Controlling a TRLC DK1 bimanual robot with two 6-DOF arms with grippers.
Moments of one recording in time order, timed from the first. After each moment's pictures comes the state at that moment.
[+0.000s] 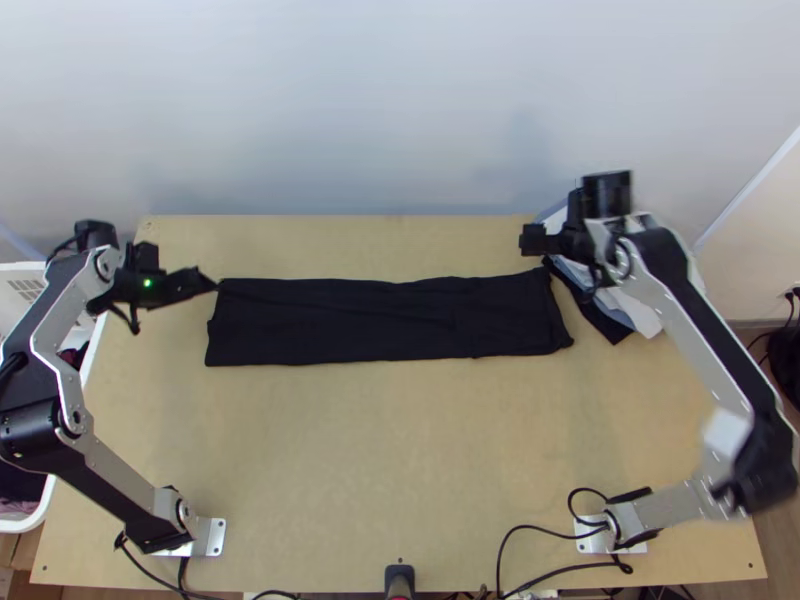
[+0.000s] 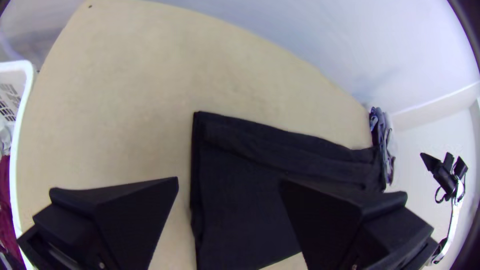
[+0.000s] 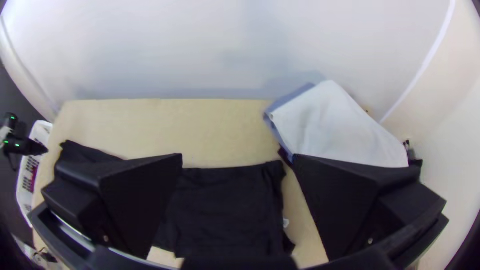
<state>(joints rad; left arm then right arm) 0.34 1.81 1.40 -0.75 0.55 0.13 0.26 1.56 1.55 -0.70 0.06 0.18</state>
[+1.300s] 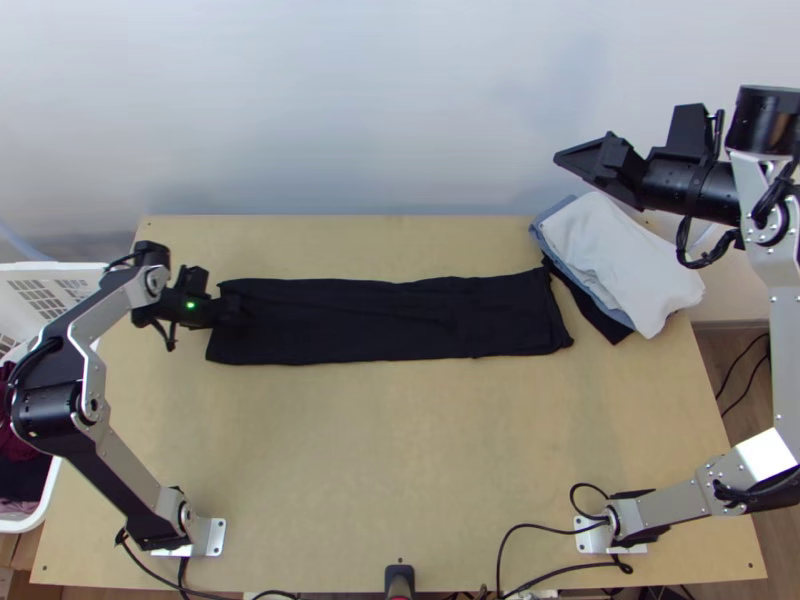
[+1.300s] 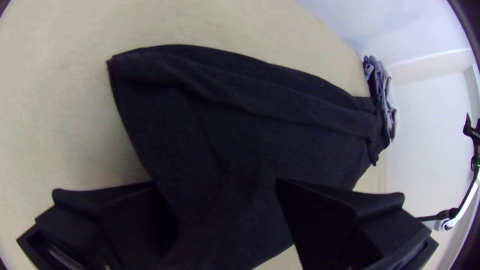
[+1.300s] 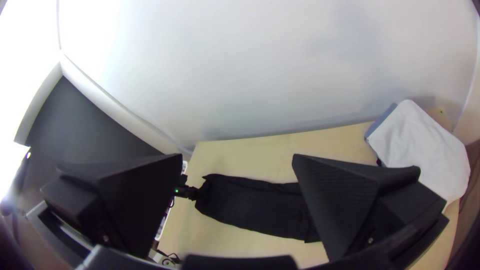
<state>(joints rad) 0.17 1.89 1.29 -0.71 0.57 0.19 0.10 1.59 2.16 -1.04 -0.60 0.45</state>
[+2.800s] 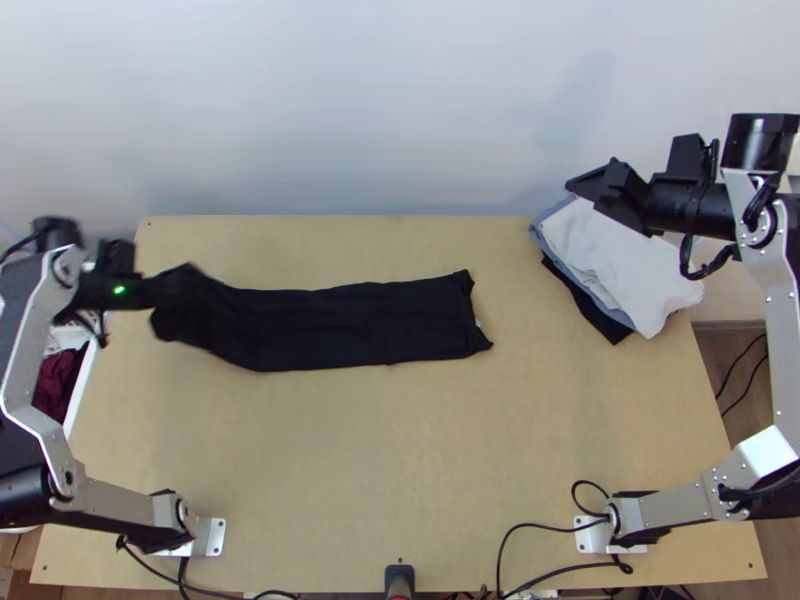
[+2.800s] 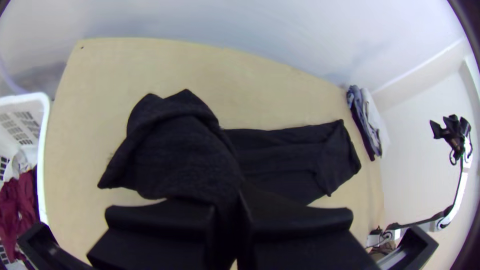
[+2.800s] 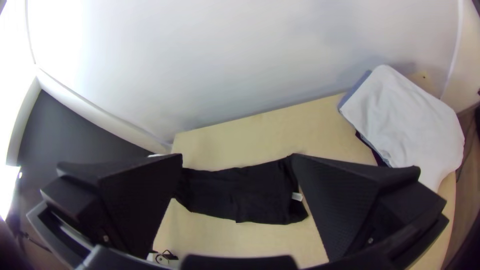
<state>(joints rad) 0.30 1.55 1.44 -0.99 0.56 0.23 0.01 1.56 1.97 -1.06 -0.59 0.41</state>
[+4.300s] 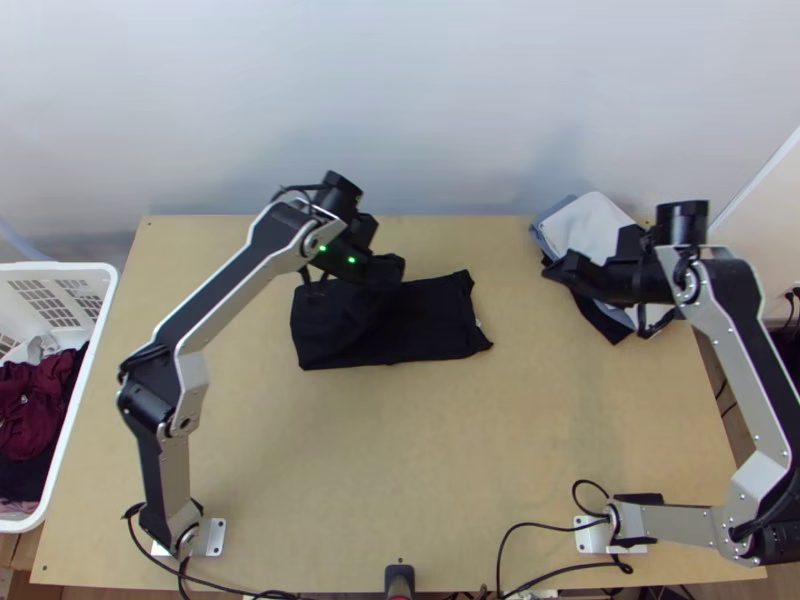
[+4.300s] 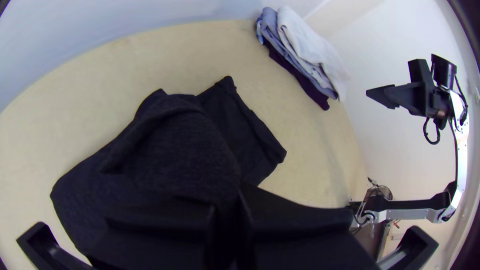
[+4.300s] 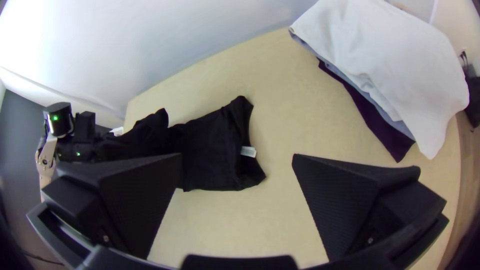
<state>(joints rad) -0.55 2.04 2.05 -1.00 0.39 -0.19 0.04 1.41 1.38 -0.87 -0.47 0.34</state>
